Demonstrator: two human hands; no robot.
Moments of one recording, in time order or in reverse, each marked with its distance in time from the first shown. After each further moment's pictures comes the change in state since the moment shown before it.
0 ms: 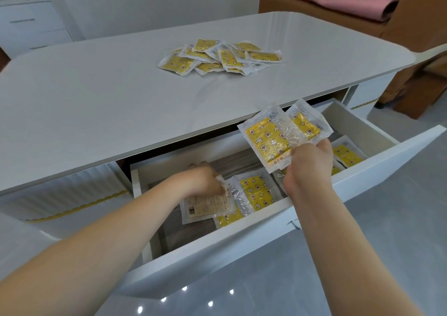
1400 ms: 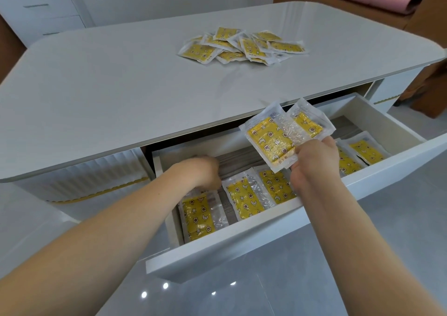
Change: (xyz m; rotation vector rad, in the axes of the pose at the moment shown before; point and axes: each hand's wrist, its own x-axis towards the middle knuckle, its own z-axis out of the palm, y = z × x) left_hand 0.003 -0.036 -0.007 0.392 -0.035 0.035; right_hand -0.003 0.026 0.021 -0.035 0.013 0.065
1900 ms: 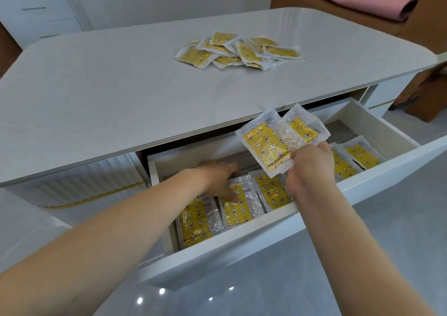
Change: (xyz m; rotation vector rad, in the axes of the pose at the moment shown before) left_hand 0.018 0.016 0.005 -0.024 0.059 0.280; right_hand 0.001 -0.002 -0.002 0.016 -0.021 0.023
